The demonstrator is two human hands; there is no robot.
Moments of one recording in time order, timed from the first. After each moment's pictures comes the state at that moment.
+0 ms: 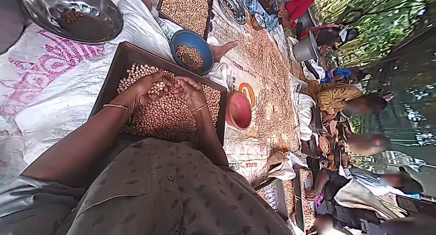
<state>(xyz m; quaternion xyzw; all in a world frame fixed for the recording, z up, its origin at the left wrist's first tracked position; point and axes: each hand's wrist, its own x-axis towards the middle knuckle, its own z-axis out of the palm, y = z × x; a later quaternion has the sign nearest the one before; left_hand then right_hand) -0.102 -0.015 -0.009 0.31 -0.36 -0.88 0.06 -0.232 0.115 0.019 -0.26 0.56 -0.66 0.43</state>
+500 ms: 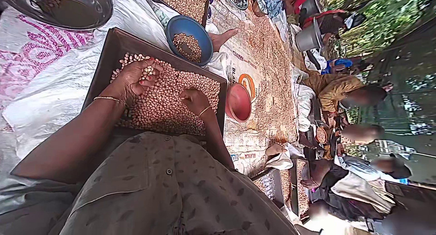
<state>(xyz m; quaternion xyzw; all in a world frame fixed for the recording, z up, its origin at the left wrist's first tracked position) -0.098 -0.023 -0.009 0.30 -0.29 -0.90 0.12 -0.245 0.161 0.025 -0.53 0.82 -0.09 0.20</state>
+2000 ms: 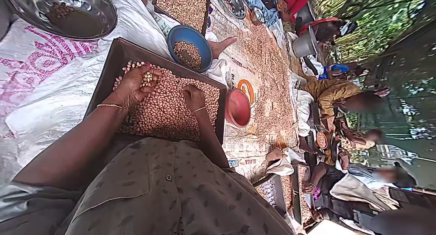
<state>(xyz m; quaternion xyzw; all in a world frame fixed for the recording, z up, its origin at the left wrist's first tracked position) -0.101 -0.022 -0.012 0.34 -0.29 -0.88 0.17 -0.259 0.138 -0.012 -0.49 0.85 -0.19 0.07</state>
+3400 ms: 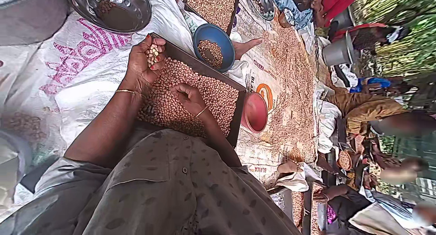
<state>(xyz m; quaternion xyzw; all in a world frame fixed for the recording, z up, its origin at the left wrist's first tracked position) -0.071 -0.051 -0.003 0.23 -0.20 -0.88 0.37 -0.193 0.110 -0.003 -0.59 0.67 -0.34 0.31</state>
